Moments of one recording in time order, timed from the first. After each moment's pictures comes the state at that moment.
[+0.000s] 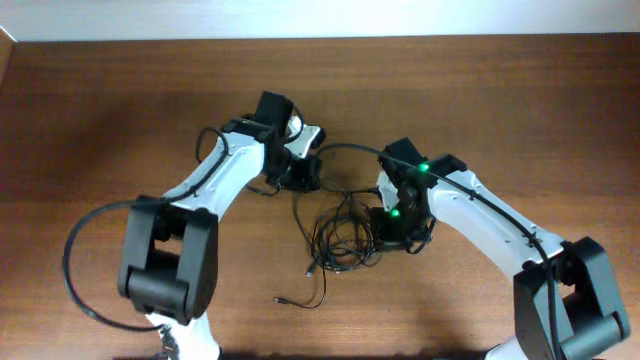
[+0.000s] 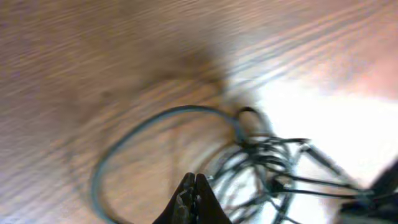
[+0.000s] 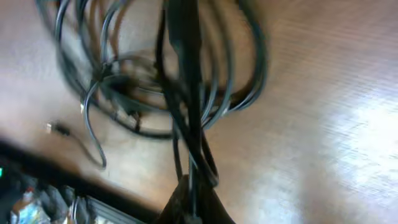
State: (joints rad) left arm -0.30 1.95 1.37 -0.79 0.51 -0.01; right arm 0.46 1.72 1.14 -1.02 -0.40 0.32
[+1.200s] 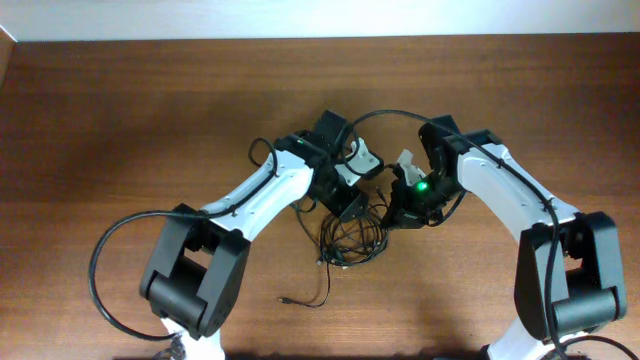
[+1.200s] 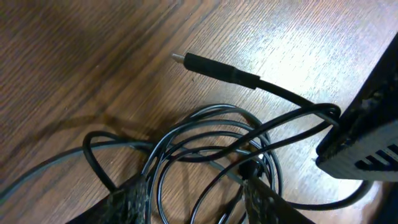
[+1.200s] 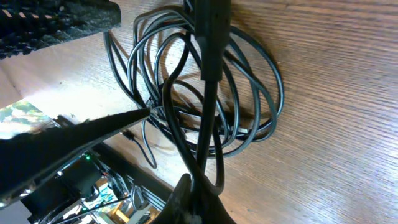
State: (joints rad) left arm -0.55 1.93 1.37 -0.75 0.44 0.26; right arm 0.24 1.83 1.23 -1.06 -0.65 0.19
